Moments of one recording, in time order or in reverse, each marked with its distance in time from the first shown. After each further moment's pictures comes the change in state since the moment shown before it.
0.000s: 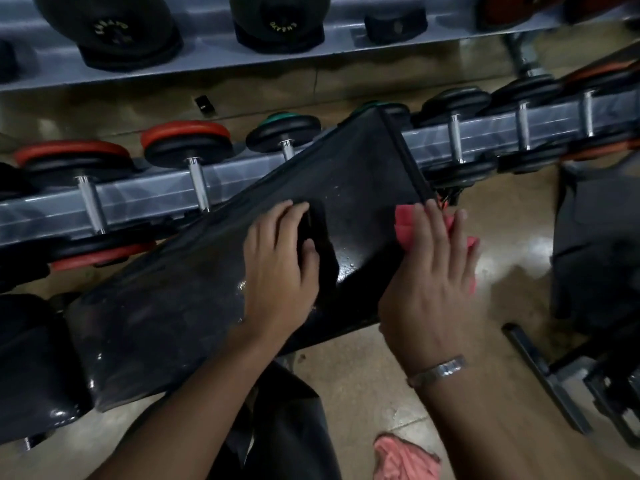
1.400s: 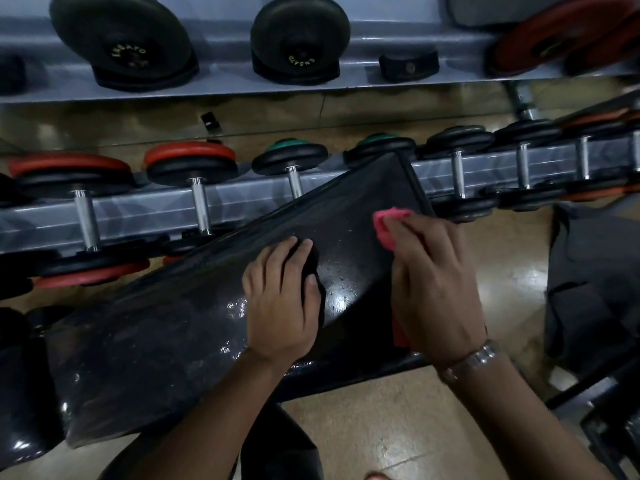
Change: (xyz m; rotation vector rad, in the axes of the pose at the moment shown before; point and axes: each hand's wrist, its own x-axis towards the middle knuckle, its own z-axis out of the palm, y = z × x) left_hand 0.009 -0.038 0.038 0.066 0.131 0.055; right_hand 0.076 0.004 0.009 0.092 0.016 -0.417
